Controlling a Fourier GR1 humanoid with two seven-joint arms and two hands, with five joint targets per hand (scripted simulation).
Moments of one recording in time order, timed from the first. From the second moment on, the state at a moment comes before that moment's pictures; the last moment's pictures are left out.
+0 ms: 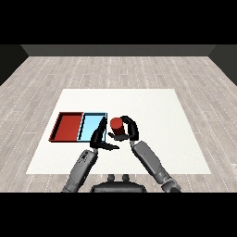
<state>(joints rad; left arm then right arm) -0.19 0.00 -0.33 -1.40 0.13 0.16 -0.27 -0.42 0.00 0.44 -1.31 -0.21 -0.49 -0.29</state>
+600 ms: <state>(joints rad) -0.25 0.00 -0.40 -1.27 0.21 0.21 -0.31 -0.44 0.00 0.49 -1.32 -0.23 -0.52 -0.29</state>
